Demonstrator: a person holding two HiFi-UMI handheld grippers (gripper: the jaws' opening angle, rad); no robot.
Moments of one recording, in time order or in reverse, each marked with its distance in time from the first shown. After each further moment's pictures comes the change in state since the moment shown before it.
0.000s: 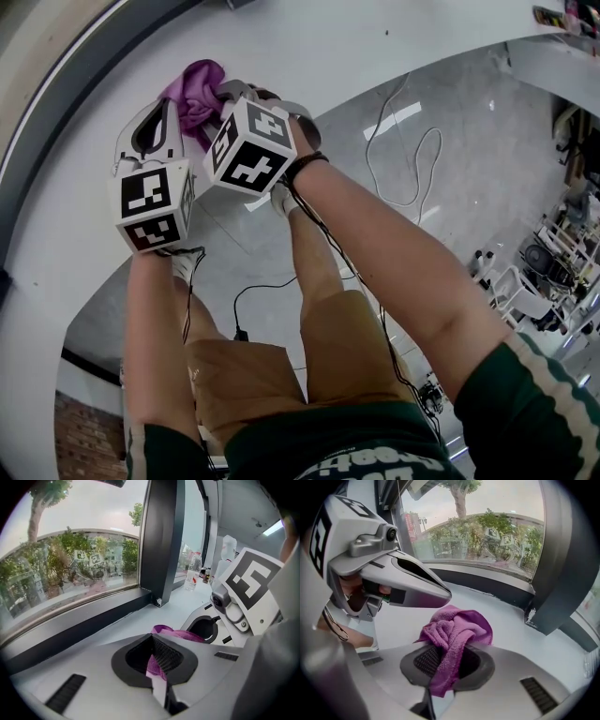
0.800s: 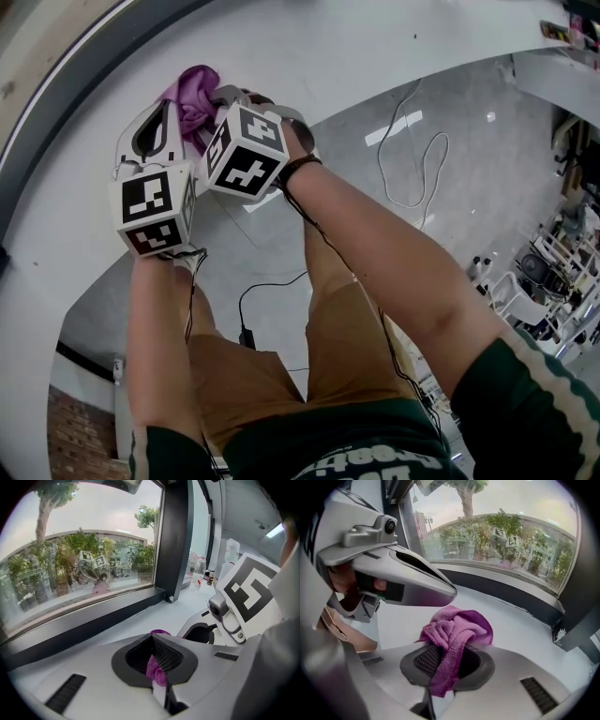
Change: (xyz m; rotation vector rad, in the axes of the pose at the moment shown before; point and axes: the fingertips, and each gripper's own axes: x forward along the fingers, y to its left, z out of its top) left arm -0.054 0.050 -0.032 -0.041 -0.015 0.043; right arm 0.032 0.068 0.045 -0.047 -0.003 0.039
